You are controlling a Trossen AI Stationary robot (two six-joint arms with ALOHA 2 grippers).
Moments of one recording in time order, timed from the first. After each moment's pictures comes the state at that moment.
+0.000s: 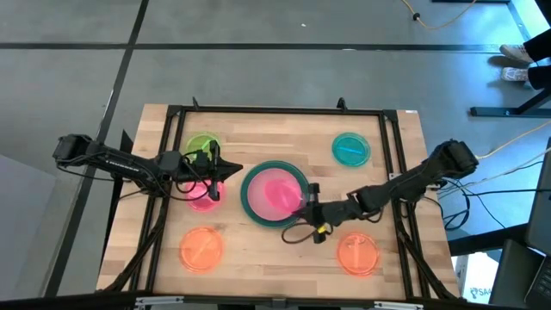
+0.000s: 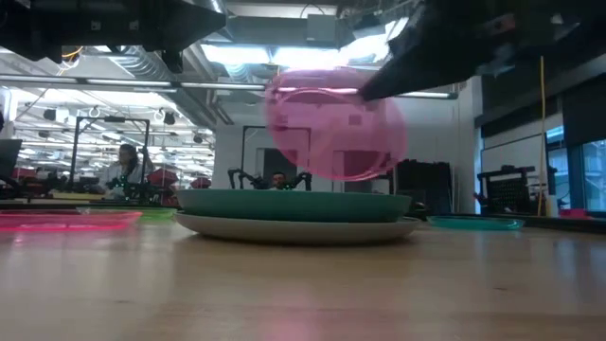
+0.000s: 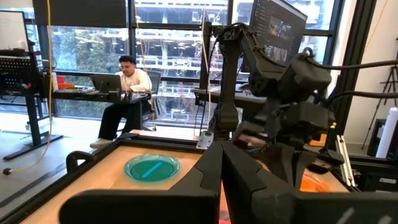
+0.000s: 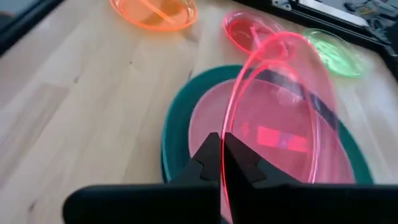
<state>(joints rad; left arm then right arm) -0.07 0.91 0.28 0.77 -0.22 -0.04 0.40 1.53 0.82 0.14 0.33 -0.08</state>
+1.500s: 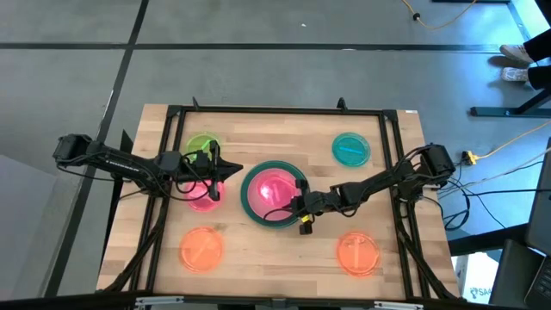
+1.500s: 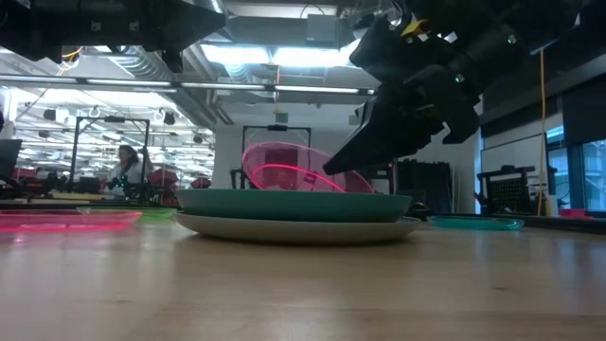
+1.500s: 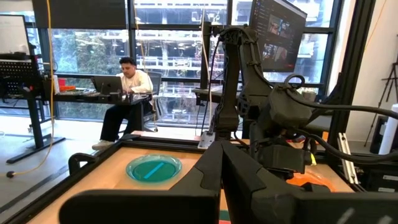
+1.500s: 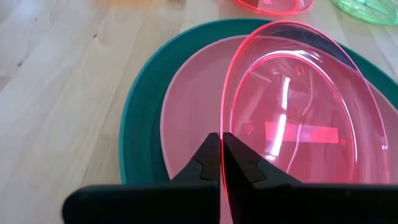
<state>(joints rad) -0.07 0.91 0.28 0.77 -0.22 -0.02 0.26 1.73 0.82 0.29 0.19 -0.02</state>
